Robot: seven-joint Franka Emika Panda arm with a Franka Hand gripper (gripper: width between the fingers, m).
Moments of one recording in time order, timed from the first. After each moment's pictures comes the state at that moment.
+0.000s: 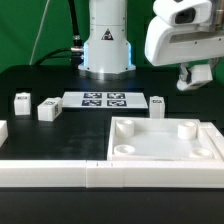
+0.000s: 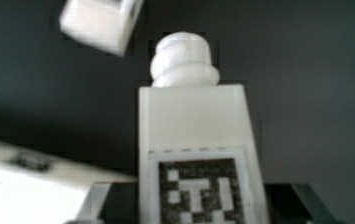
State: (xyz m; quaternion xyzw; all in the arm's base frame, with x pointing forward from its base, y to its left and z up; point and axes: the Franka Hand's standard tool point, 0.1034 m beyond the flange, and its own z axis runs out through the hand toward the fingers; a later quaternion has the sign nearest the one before) arm 0.473 0.150 0.093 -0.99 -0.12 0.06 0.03
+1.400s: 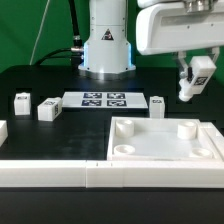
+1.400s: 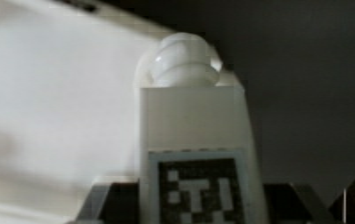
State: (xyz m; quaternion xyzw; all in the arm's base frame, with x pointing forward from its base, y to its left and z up) arm 0.534 0.136 0.119 -0.98 -0.17 -0.12 0.04
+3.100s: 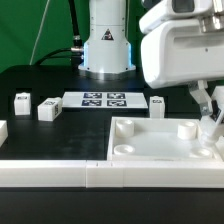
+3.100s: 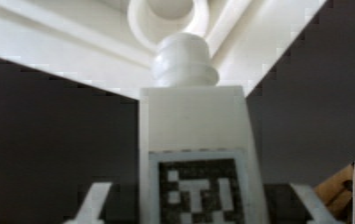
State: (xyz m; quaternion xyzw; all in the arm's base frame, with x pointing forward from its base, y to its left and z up) arm 0.646 0.128 0.089 -0.95 -0.20 -0.23 0.04
